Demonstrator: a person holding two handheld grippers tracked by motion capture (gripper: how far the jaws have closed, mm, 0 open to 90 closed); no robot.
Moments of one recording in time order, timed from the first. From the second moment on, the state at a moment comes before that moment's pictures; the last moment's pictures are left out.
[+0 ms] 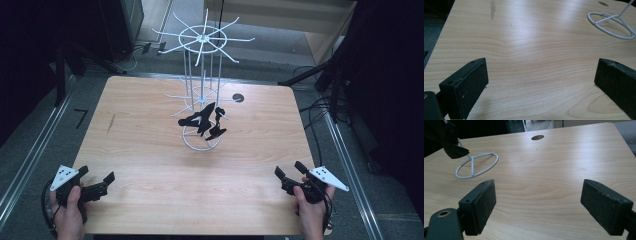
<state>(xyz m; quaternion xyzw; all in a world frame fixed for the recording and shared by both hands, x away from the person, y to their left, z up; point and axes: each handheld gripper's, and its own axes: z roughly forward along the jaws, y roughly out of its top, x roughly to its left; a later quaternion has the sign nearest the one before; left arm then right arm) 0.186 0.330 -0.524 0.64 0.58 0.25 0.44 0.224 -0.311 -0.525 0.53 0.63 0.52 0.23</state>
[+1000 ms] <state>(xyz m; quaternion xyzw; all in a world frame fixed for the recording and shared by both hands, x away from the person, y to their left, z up) 0.187 0.330 -0.524 0.64 0.58 0.25 0.44 0.195 -0.386 -0.552 0.58 0.61 0.48 0.25</state>
